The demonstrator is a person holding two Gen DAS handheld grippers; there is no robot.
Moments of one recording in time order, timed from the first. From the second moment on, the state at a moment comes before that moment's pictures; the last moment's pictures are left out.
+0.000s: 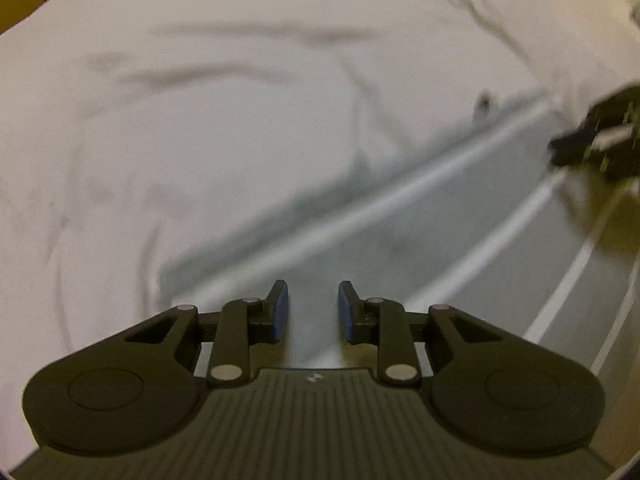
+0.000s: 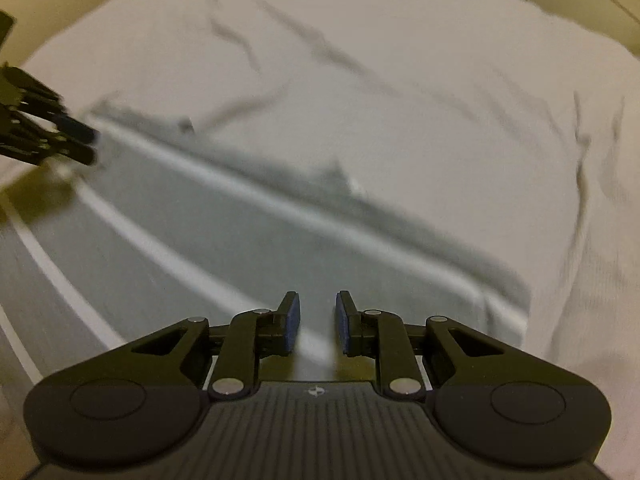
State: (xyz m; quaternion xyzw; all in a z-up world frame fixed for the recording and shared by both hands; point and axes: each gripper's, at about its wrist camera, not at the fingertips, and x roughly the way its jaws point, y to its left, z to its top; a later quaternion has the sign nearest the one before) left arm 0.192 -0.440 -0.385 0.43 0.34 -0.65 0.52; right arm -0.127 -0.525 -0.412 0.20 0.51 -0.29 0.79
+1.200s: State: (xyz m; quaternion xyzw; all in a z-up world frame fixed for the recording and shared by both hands) left arm 0.115 -0.247 -0.315 0.50 0.30 -0.59 0.56; right arm -0.250 -0.369 -0.367 0.23 0.50 -0.33 0.77
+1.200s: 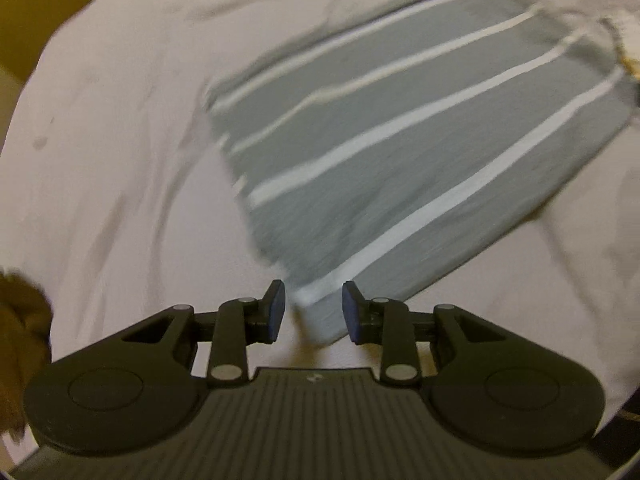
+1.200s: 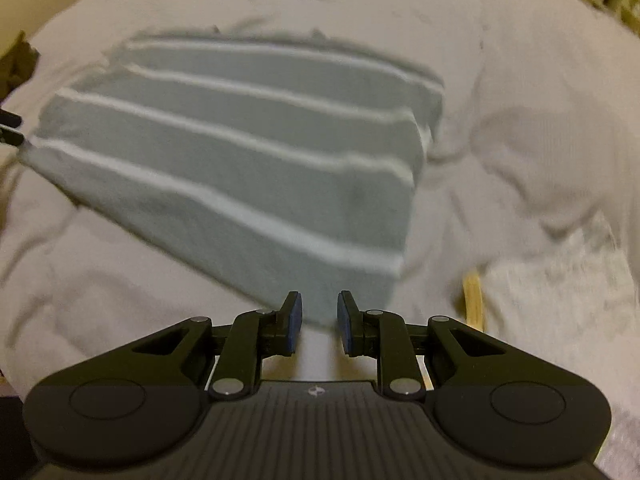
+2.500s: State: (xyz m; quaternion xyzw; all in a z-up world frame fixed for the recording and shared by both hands) left arm 0.047 -0.199 -0.403 0.68 -0.06 -0.58 0.44; right arm -0.197 -0.280 -0.431 -0.24 0.58 -0.18 0.75
